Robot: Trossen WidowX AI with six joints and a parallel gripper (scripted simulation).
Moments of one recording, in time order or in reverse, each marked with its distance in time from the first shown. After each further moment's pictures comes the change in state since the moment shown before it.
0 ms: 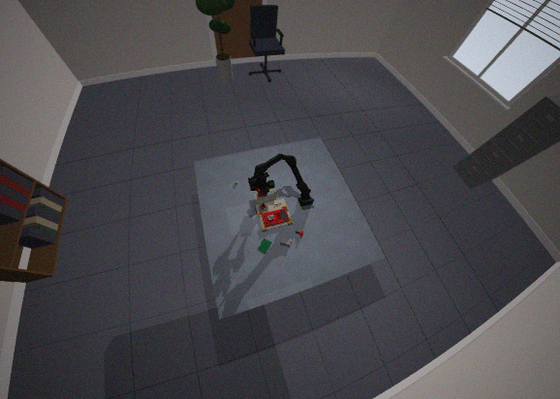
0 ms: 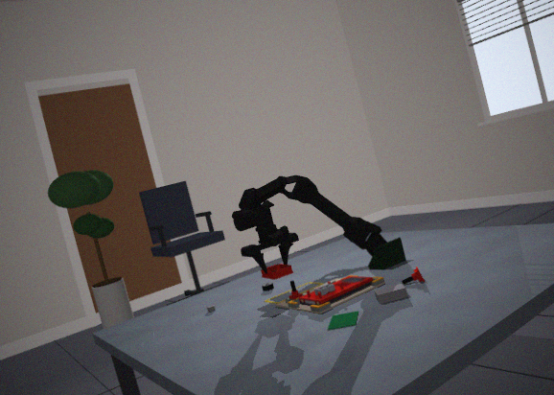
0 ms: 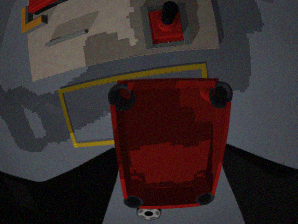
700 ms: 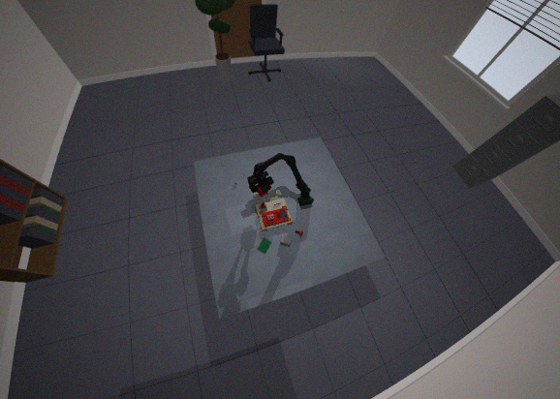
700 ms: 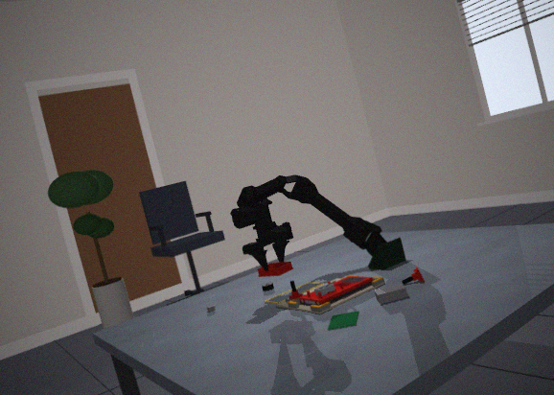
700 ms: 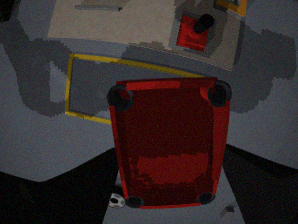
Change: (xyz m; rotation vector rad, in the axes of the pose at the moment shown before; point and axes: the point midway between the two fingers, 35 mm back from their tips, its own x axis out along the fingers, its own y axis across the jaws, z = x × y) arm -0.009 -0.003 0.000 -0.347 0.000 0.001
